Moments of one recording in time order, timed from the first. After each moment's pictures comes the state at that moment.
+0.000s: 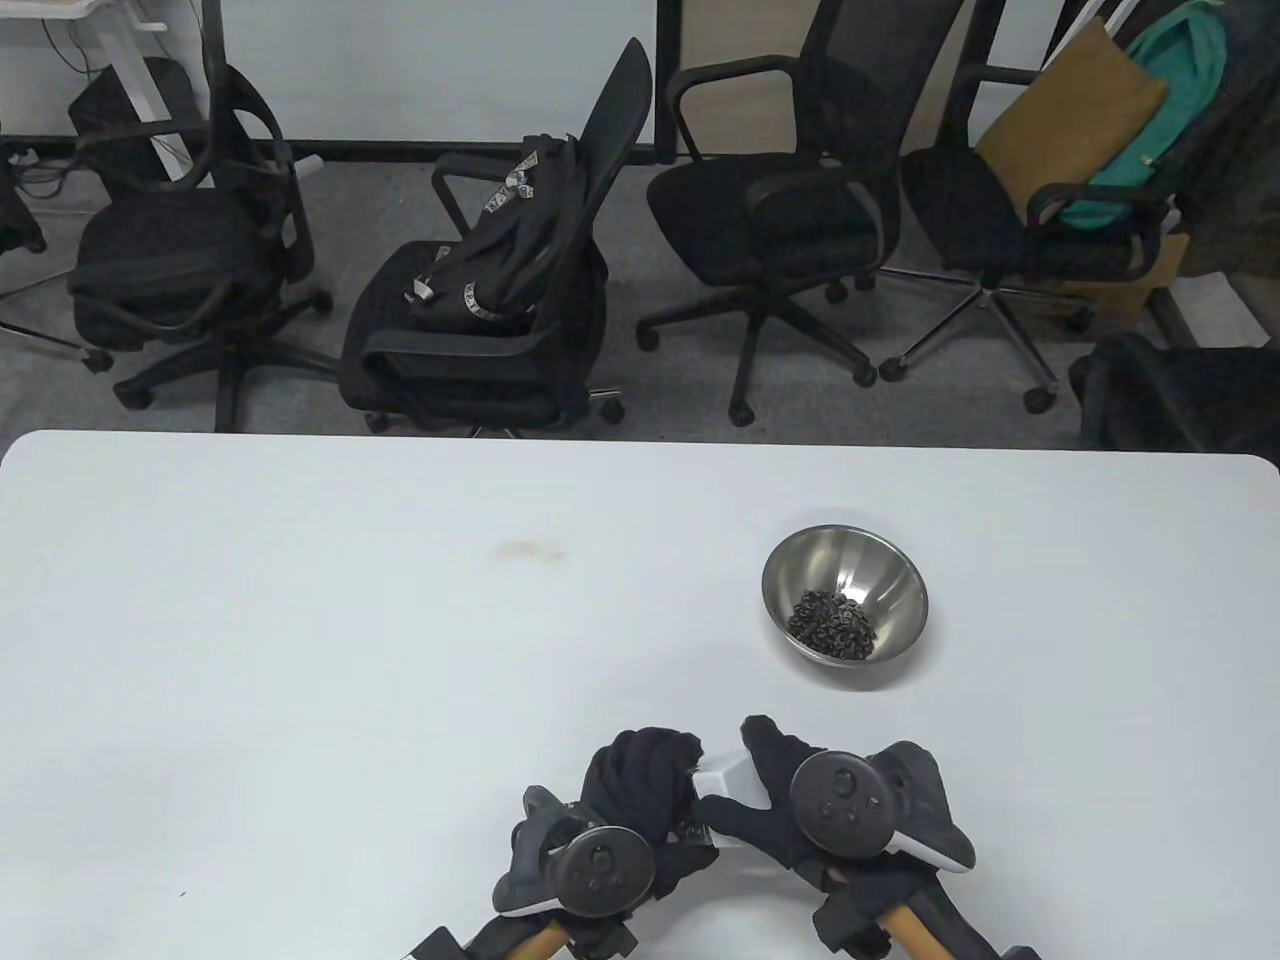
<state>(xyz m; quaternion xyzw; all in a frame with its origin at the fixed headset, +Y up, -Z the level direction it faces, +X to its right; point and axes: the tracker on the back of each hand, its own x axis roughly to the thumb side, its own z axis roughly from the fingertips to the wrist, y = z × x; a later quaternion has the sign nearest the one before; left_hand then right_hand) -0.061 -0.720 -0.236 0.09 -0.35 0.22 0.91 0.136 -0.661 -0.246 0.23 0.02 0.95 0.19</state>
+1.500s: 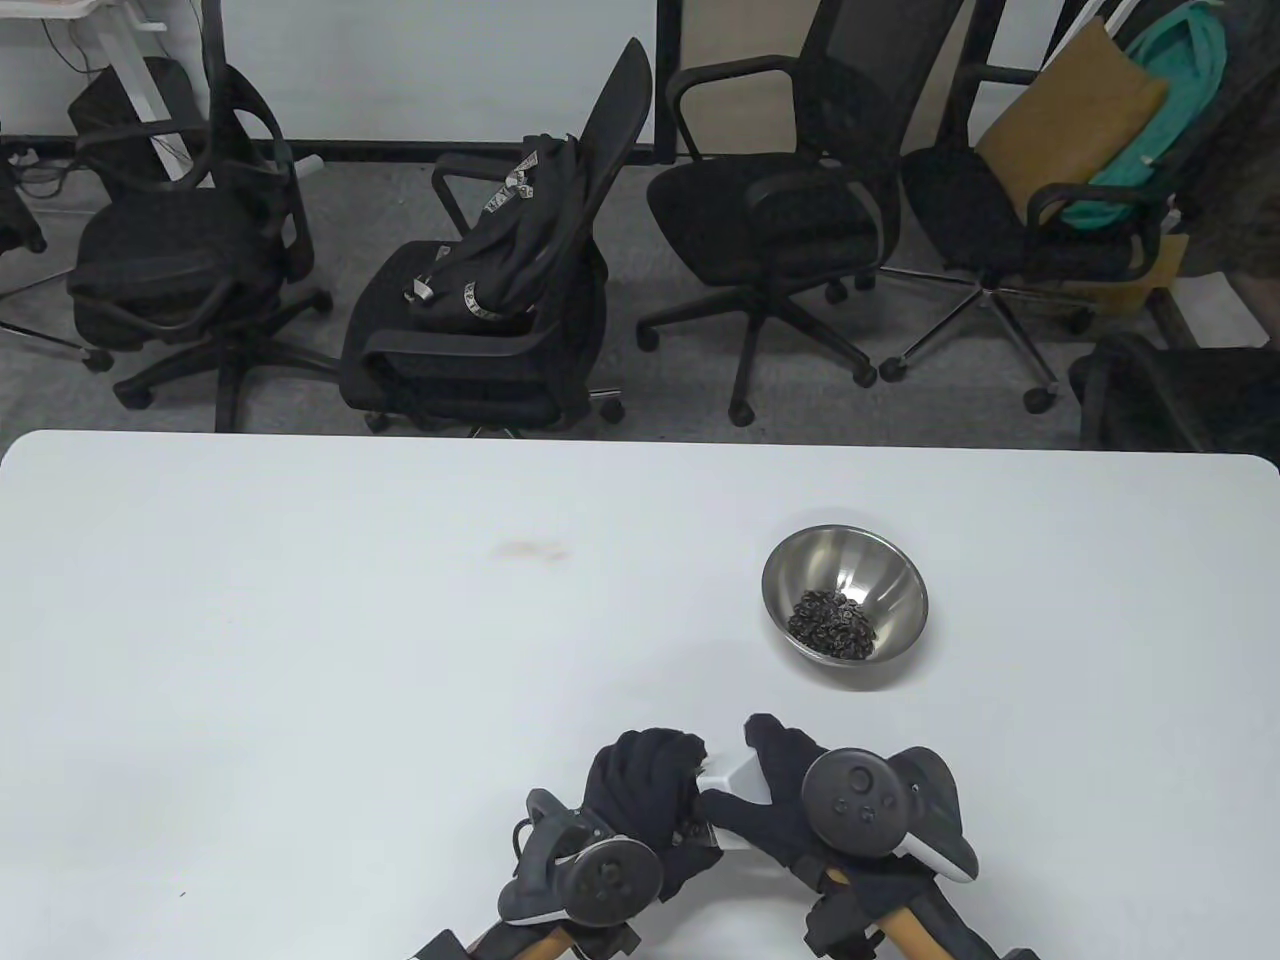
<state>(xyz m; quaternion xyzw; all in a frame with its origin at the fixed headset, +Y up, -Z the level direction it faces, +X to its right) -0.056 -0.718 -0.230 0.12 -0.35 0.20 0.91 0.139 -0.664 -0.243 0.19 0.01 0.95 0.24</state>
